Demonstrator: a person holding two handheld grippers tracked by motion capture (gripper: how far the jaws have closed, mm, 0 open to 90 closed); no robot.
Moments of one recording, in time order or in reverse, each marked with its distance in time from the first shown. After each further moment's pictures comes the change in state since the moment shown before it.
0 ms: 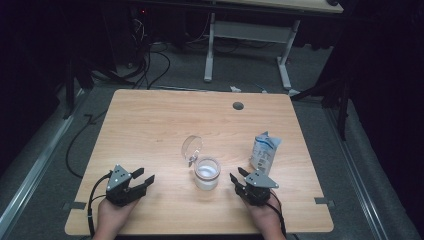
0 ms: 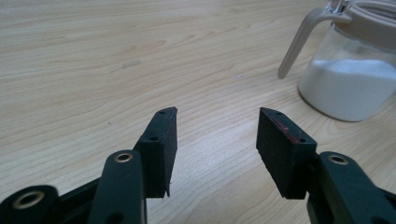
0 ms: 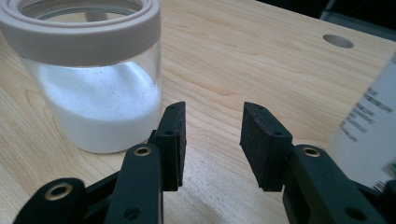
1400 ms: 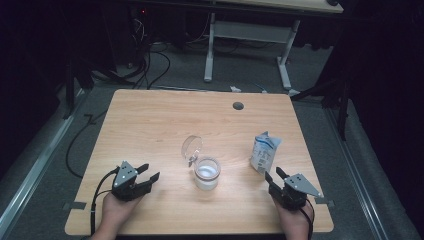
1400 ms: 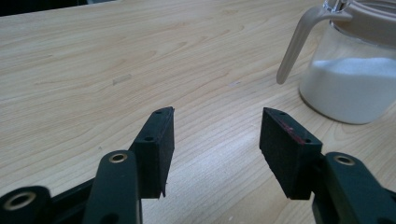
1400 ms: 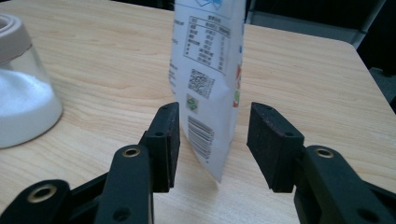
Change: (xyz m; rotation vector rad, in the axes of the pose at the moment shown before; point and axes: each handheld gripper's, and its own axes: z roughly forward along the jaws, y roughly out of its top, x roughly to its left) left arm -0.001 -0.002 0.016 0.009 -0.039 0.067; right arm -0.059 -0.022 -0.065 -0.043 -0.209 0.149
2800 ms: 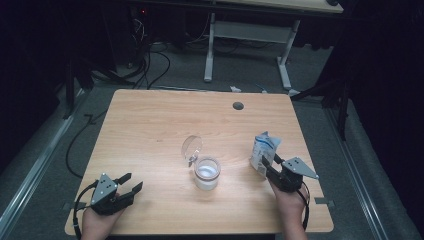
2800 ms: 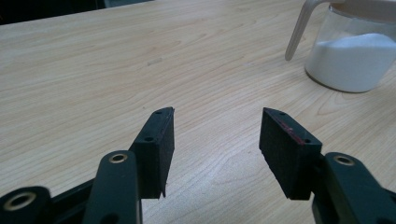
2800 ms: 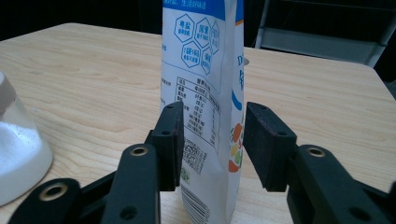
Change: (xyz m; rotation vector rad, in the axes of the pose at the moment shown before) left arm 0.017 0.002 -0.054 -0.037 0.025 0.034; right arm -0.016 0.024 0.037 -0.067 0.058 0.038
